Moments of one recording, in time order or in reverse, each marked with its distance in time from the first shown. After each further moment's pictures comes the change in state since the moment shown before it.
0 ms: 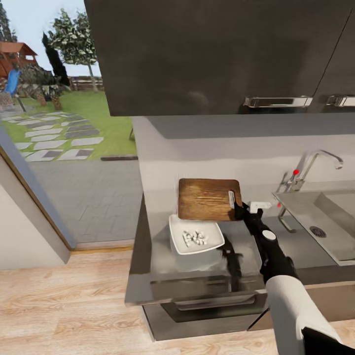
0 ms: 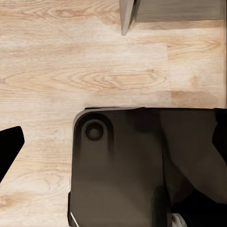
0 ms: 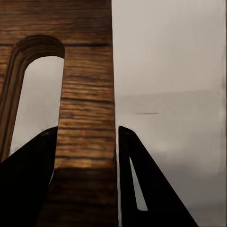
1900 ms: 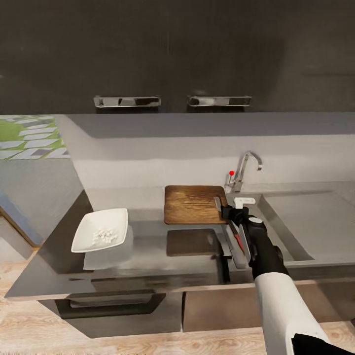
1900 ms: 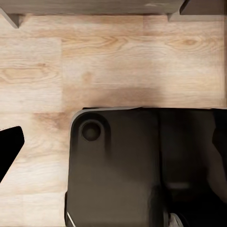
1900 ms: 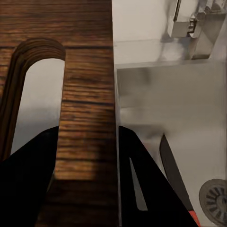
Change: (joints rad) left arm 0.000 -0.007 0.000 0.000 0.000 0.000 0.000; right arm 0.000 0.073 0.129 -0.183 0.006 0.473 -0.040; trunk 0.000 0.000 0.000
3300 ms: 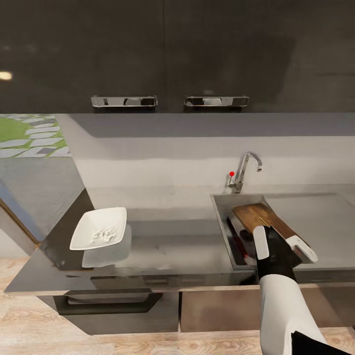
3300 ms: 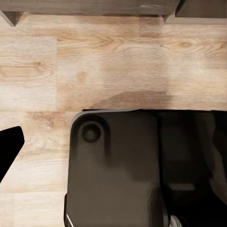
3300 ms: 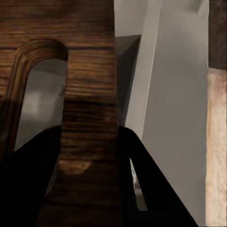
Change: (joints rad) left arm 0.000 0.000 0.000 -0.003 0.000 -0.005 0.000; right arm 0.000 0.029 -0.274 0.010 -0.522 -0.101 -1.247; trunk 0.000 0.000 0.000
